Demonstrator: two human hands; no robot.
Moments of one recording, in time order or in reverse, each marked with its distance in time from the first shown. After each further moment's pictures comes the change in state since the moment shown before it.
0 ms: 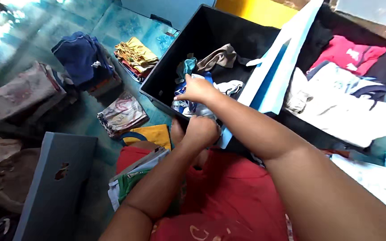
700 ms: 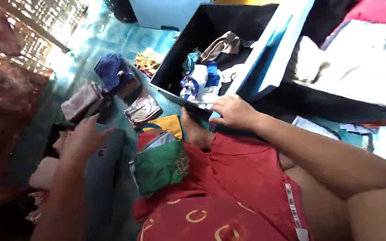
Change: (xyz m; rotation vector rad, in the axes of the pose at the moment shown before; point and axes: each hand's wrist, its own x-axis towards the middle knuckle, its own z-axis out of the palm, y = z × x) left_hand -0.261 -0.112 -0.147 0.200 0.268 -0.740; right_hand -0.143 0.122 0.064 -0.080 0.362 -0.732
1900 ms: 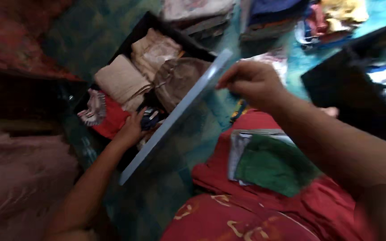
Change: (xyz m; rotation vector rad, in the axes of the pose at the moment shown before) left_hand -0.141 -0.331 0.154 -0.310 -0.192 -0.272; right_hand 0.298 -0.331 0.115 0.922 -0.206 -0.249
